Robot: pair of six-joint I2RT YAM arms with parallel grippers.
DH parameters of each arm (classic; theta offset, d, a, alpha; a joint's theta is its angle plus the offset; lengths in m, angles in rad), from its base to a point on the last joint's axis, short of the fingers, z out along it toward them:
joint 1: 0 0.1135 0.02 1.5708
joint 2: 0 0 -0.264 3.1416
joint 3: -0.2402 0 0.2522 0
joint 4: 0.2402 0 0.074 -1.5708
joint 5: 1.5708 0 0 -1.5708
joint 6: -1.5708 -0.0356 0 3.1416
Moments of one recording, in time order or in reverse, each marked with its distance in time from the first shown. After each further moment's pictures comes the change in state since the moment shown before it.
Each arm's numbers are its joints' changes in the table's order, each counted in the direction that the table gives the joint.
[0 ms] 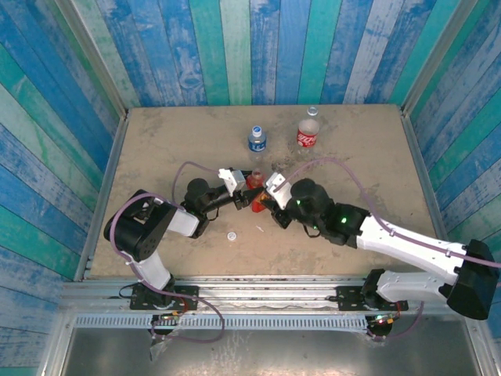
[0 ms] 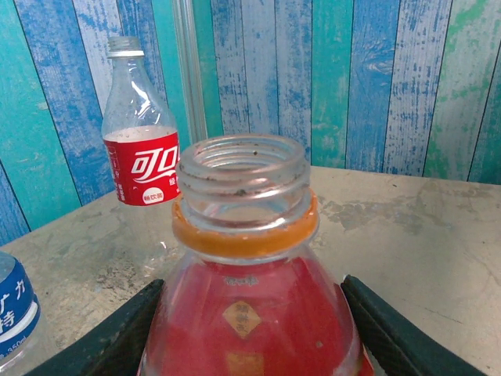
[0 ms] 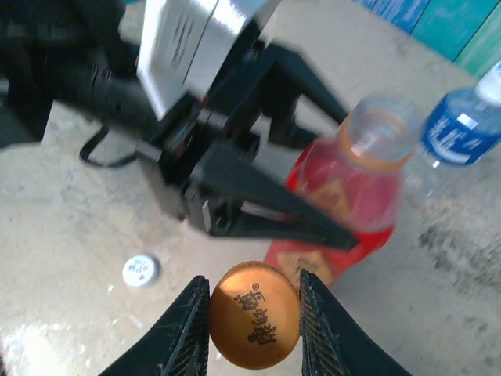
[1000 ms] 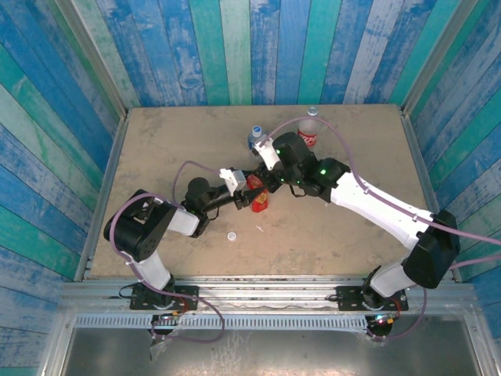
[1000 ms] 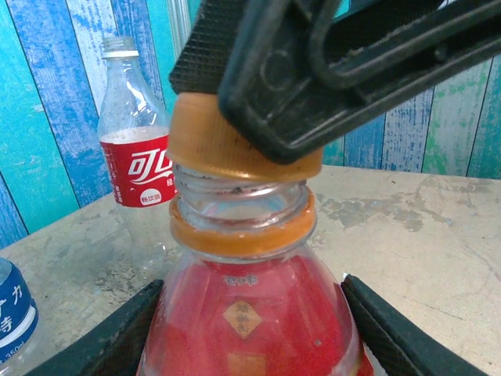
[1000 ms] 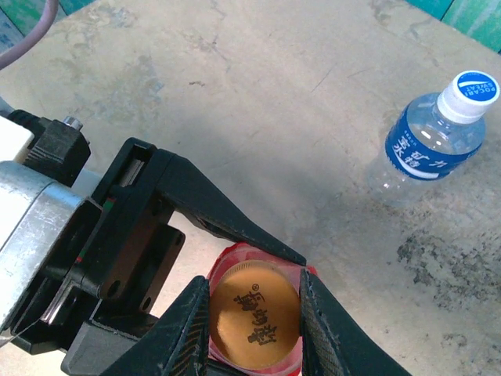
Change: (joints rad) left arm 0.000 0.000 -0.010 0.021 0.007 -0.021; right arm -0.159 -0.342 -0.467 0.305 -0.126 -0.079
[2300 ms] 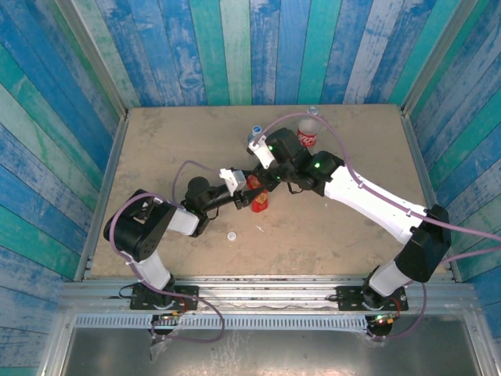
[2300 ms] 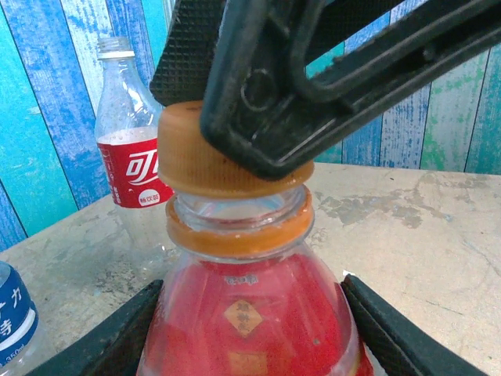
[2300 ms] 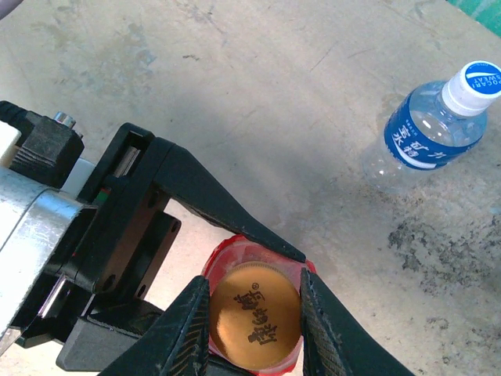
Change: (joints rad) left arm 0.003 0.000 -0.004 0.008 0.015 -0.016; right arm 0.021 -0.058 -0.105 0.126 0.031 0.026
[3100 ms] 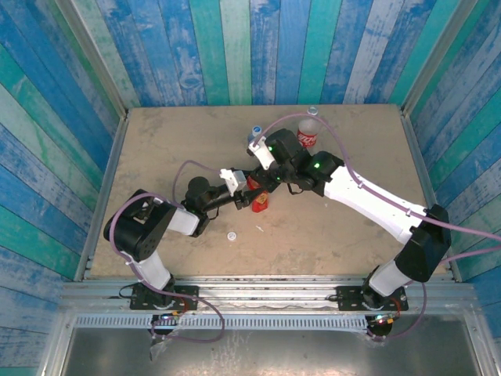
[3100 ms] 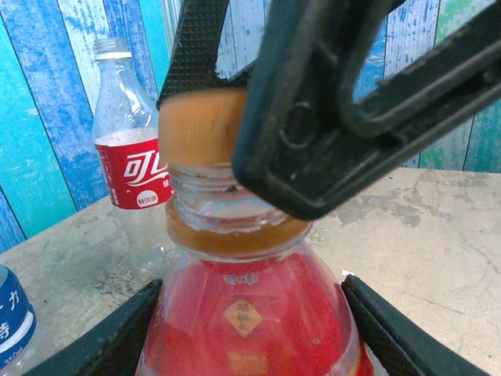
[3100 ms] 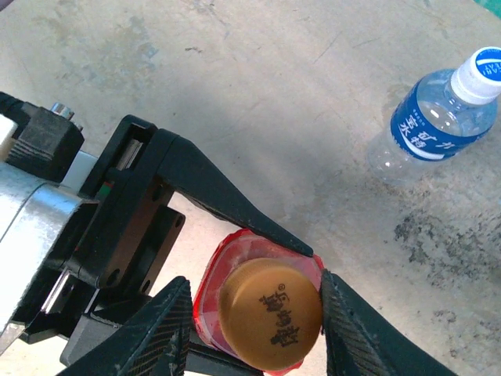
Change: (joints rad) left arm 0.000 0.000 -0.002 0.004 0.000 -0.007; right arm 0.001 0.000 0.000 0.011 -0.008 -0.008
